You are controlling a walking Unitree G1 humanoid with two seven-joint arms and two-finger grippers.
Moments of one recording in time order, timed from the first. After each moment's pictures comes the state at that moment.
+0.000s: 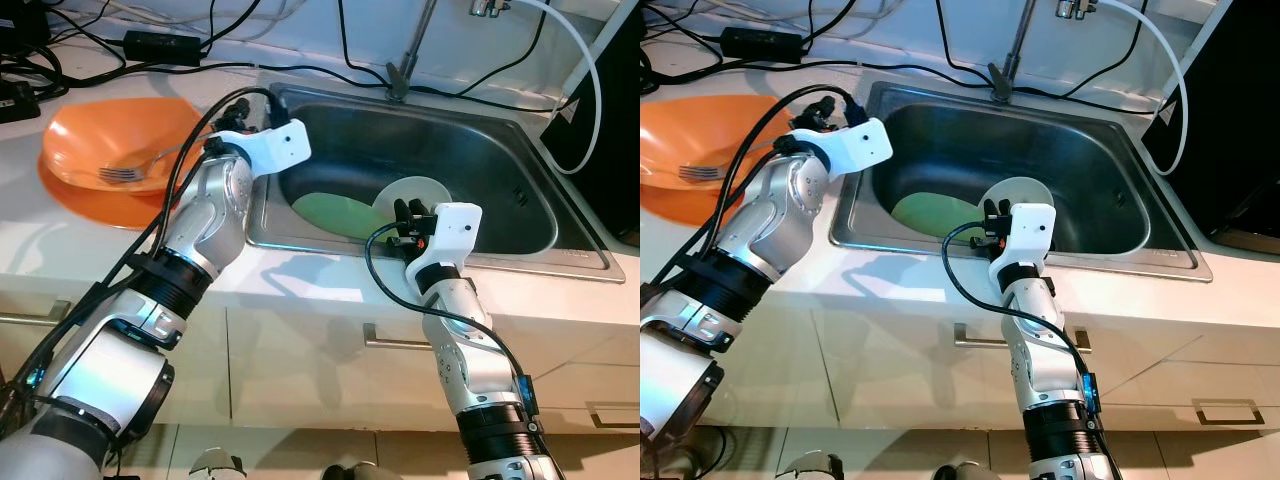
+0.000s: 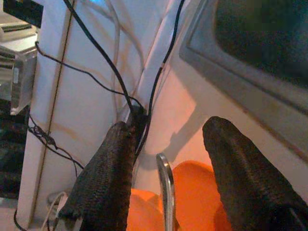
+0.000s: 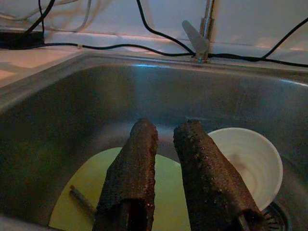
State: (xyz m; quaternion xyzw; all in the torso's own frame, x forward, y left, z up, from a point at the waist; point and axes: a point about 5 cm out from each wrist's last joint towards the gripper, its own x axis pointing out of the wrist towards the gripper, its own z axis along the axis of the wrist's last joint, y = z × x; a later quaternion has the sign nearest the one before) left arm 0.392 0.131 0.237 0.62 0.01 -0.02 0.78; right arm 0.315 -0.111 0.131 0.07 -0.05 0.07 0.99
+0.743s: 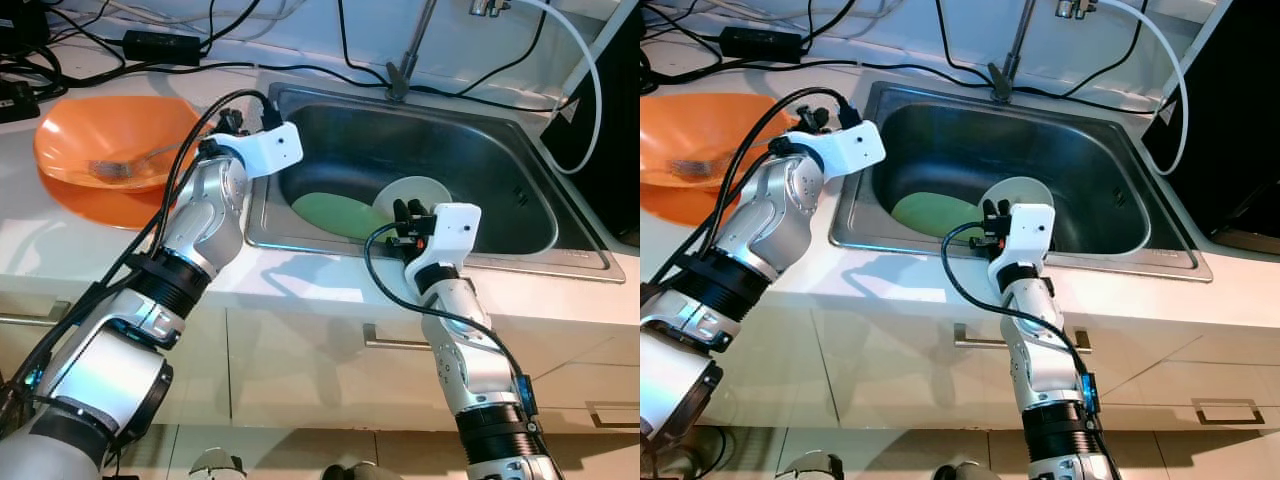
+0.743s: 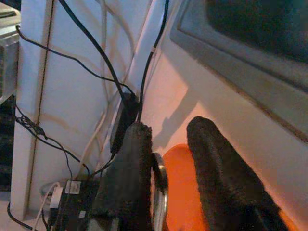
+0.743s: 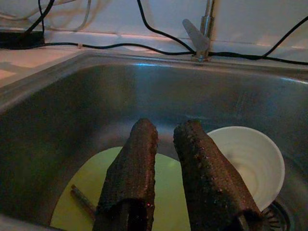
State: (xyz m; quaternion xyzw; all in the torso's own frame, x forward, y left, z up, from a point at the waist) left arm 0.392 0.137 0.233 0.63 0.05 -0.02 0.78; right arm 0.315 -0.110 0.130 0.07 -0.04 0.07 0.99
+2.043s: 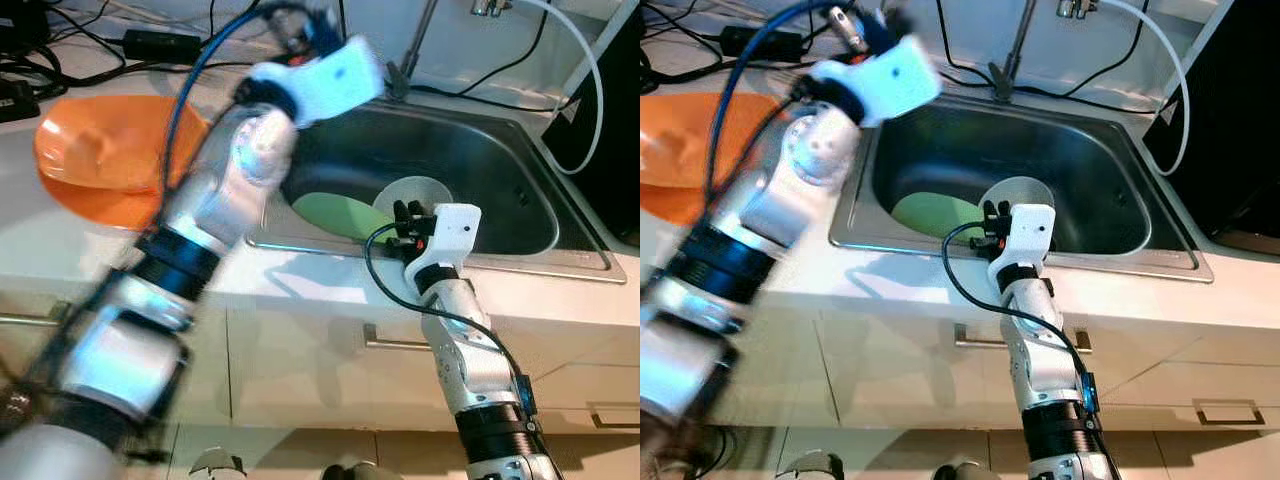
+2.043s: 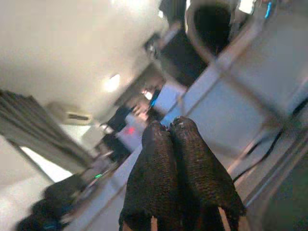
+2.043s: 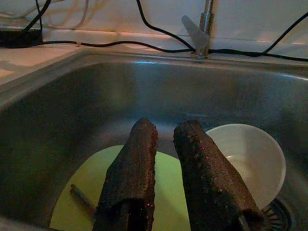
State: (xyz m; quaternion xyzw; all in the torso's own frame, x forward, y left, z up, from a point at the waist) left arm 0.360 0.058 0.312 0.44 -0.30 -0.12 0.84; right arm 0.315 -0.110 0.129 0.07 -0.04 0.07 0.99
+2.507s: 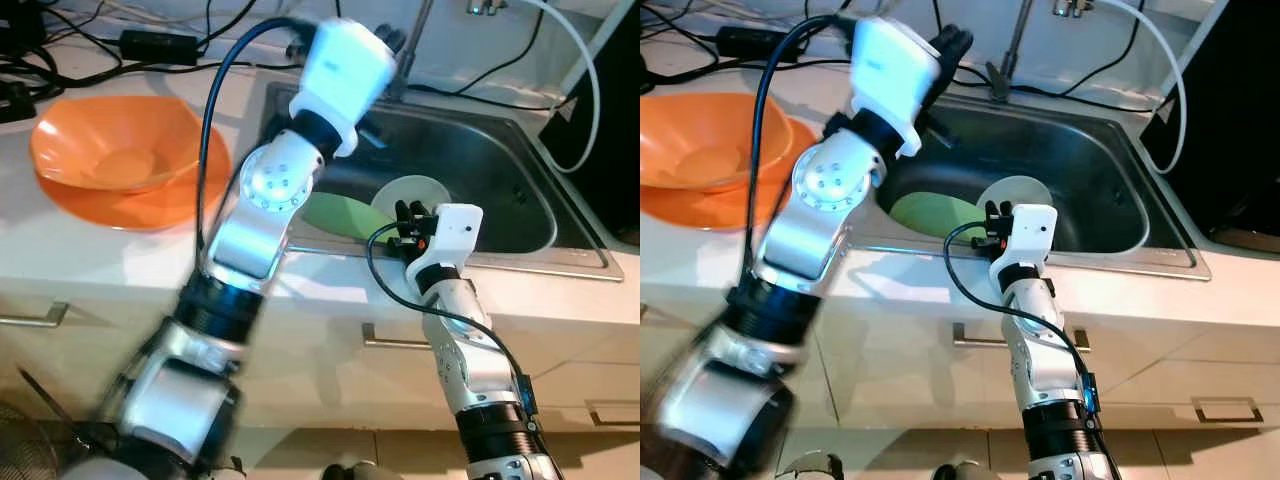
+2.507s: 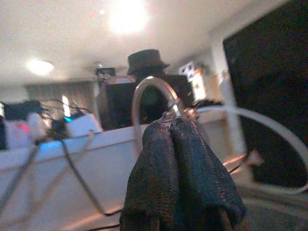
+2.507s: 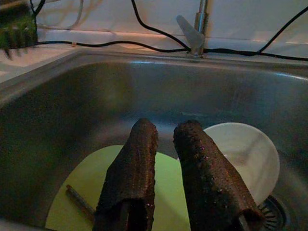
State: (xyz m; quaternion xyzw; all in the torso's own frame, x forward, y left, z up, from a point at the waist) left arm 0.335 0.035 0.302 0.07 -0.29 -0.28 0.91; right arm 0.316 -0.112 0.129 0.07 -0.04 0.06 0.99
